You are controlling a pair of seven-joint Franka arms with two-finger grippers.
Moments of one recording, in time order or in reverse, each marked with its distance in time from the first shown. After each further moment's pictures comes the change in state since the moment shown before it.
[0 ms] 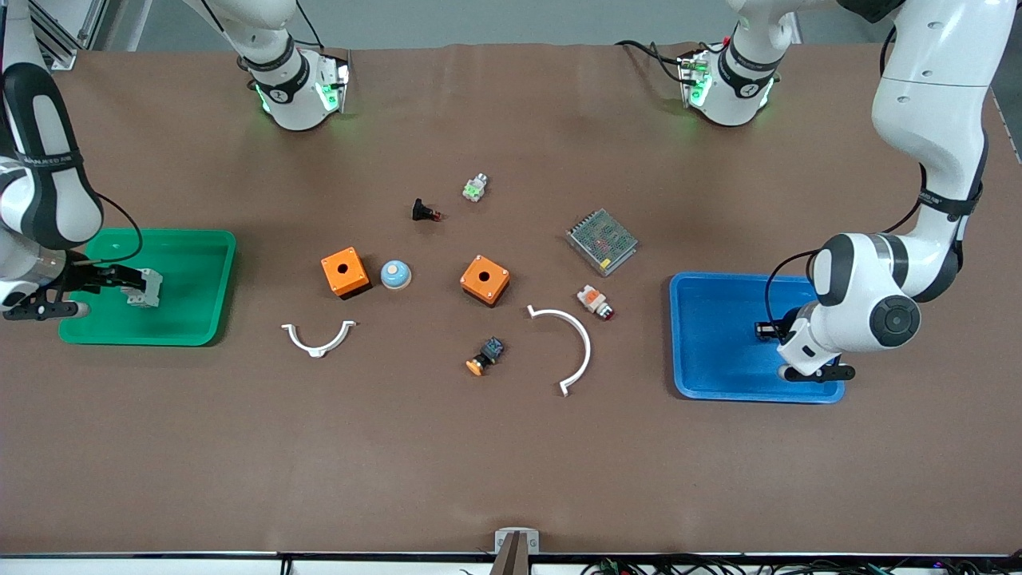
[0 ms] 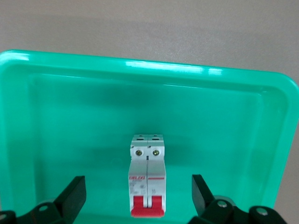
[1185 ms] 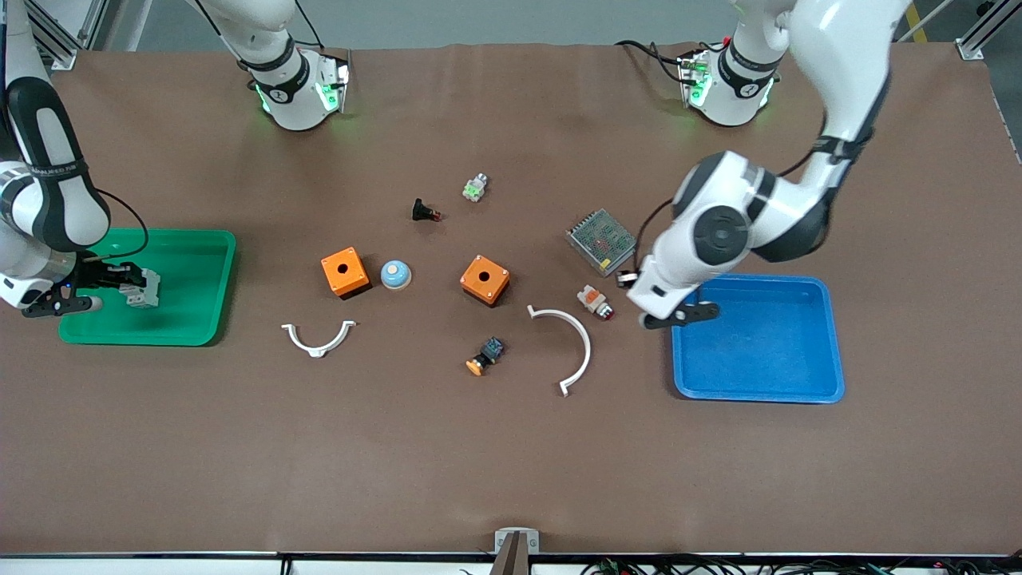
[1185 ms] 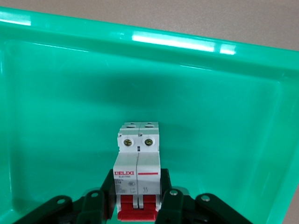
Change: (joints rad) left arm -0.213 -0.132 -0.331 -0.009 -0.002 -0.081 -0.709; right arm -0.039 0.030 0.009 -0.014 0.000 0.002 -0.097
